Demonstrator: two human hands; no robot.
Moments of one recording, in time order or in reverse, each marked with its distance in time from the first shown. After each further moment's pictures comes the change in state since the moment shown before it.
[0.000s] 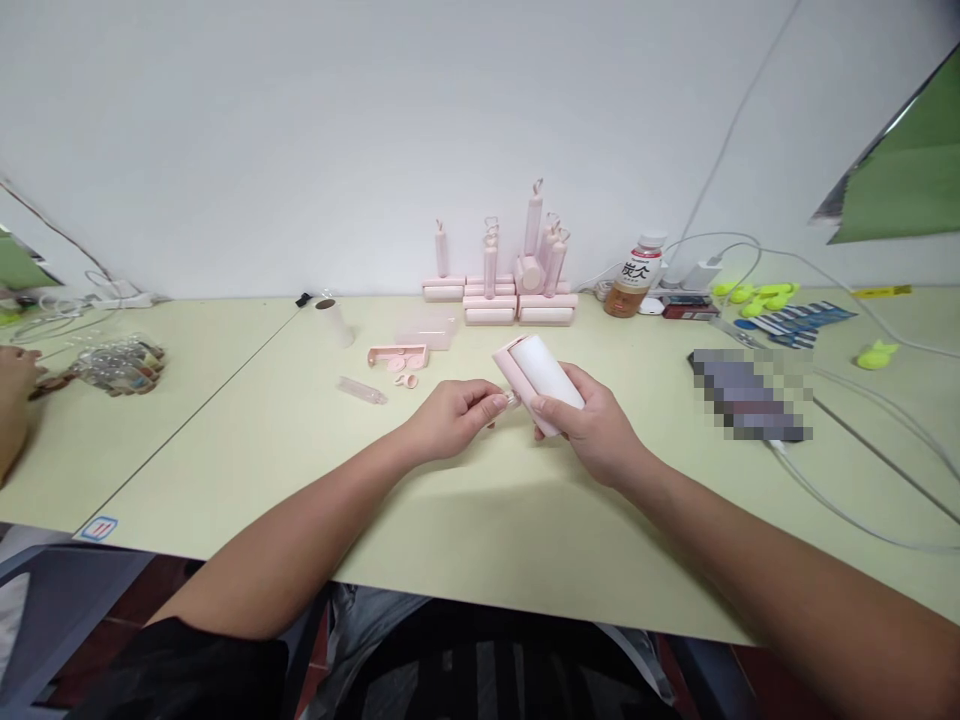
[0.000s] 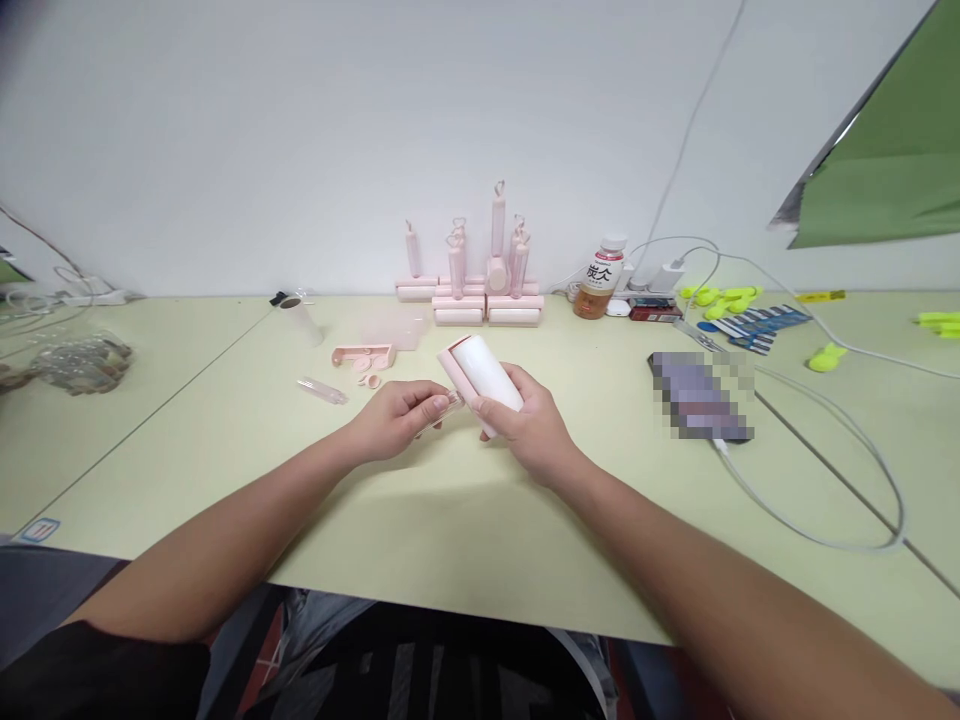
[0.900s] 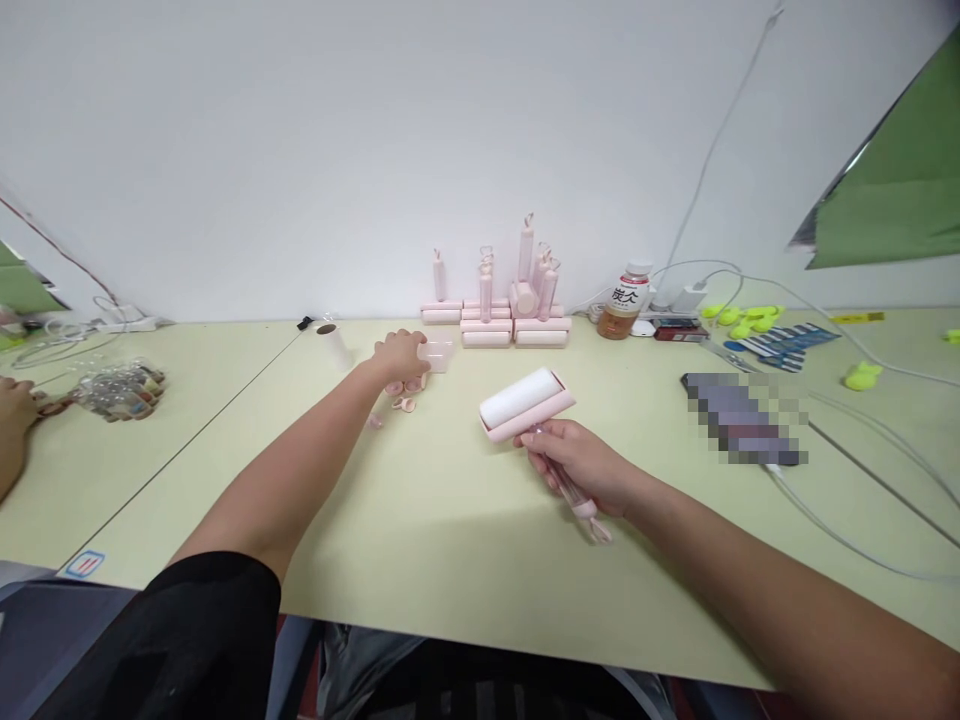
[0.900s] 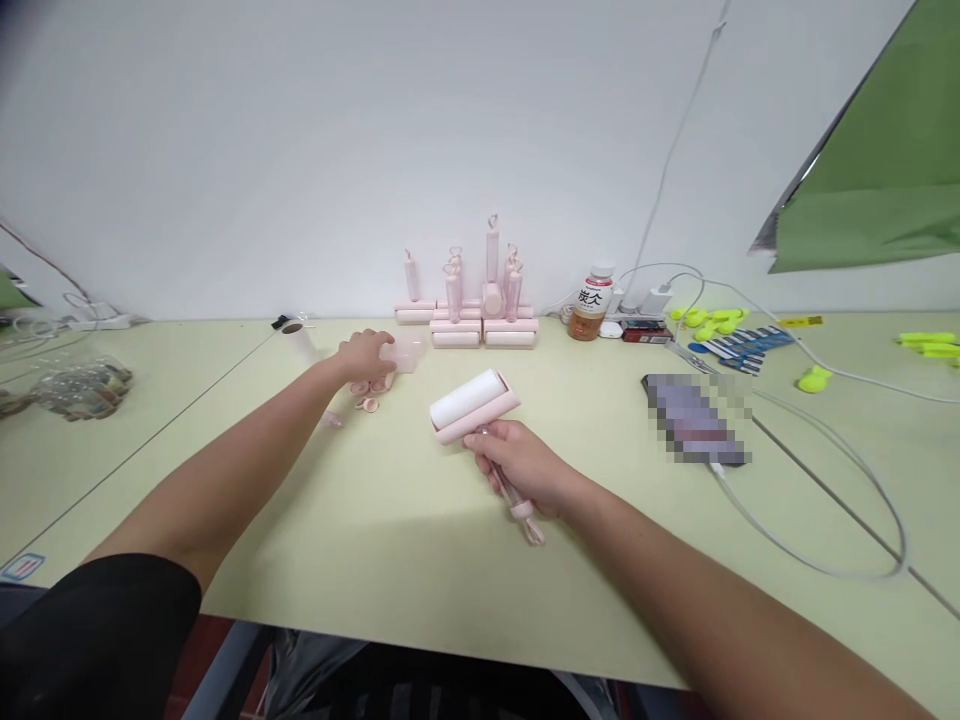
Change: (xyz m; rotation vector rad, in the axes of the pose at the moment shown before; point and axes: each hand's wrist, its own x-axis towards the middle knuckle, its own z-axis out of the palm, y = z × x) left_hand 0.095 -0.072 -0.106 0.946 0.054 -0.495; right_hand 0.002 0.009 -0.001 0.007 -0.221 0.421
